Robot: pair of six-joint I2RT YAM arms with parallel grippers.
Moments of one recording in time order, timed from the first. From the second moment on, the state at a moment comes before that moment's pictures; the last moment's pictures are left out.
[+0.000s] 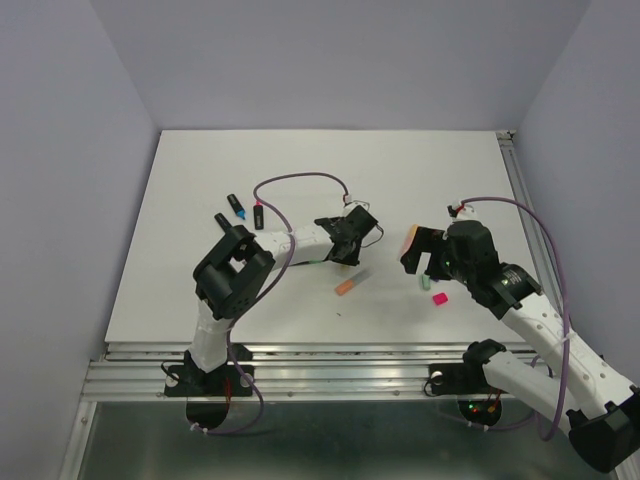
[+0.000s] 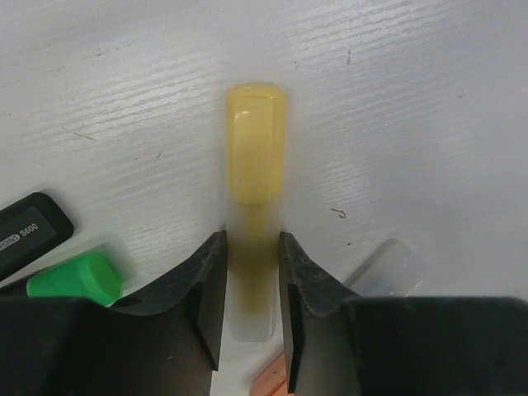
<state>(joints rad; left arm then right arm) -0.89 1.99 1.34 -0.41 -0.26 -0.54 0.48 0.82 0.75 -0.60 0.14 0.55</state>
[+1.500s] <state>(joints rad) -1.07 1.51 1.21 -0.29 -0.23 -0.49 0.48 0.94 0.77 -0.20 -0.09 0.75</state>
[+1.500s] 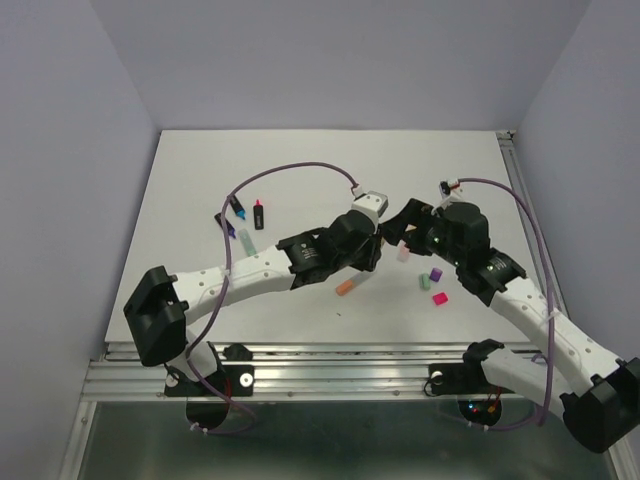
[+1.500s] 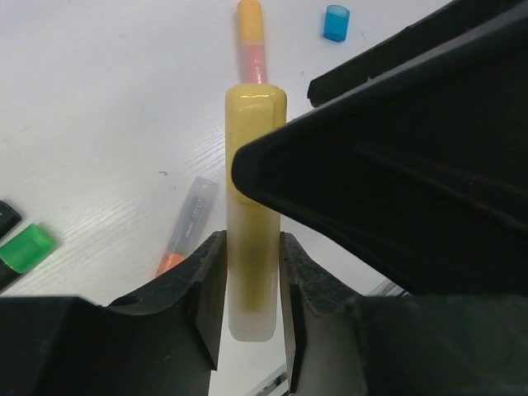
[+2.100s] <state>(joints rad) -1.09 1.57 1.28 -0.30 -0.26 -0.50 0.48 0.99 0.77 -0.15 -0.11 0.80</state>
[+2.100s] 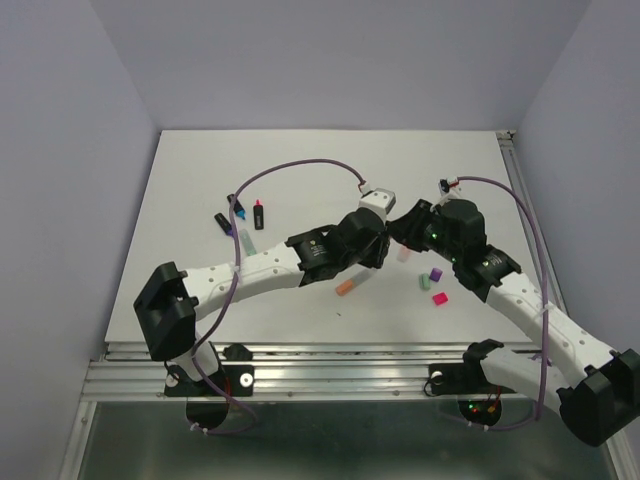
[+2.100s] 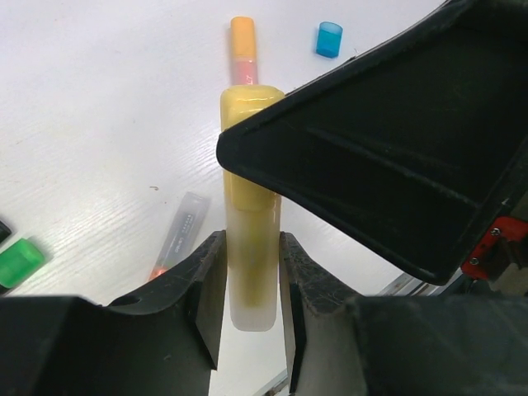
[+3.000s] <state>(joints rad) -1.36 1.38 0.90 -0.17 -0.25 -0.84 0.46 0.96 0.86 -0.20 0.25 0.79</state>
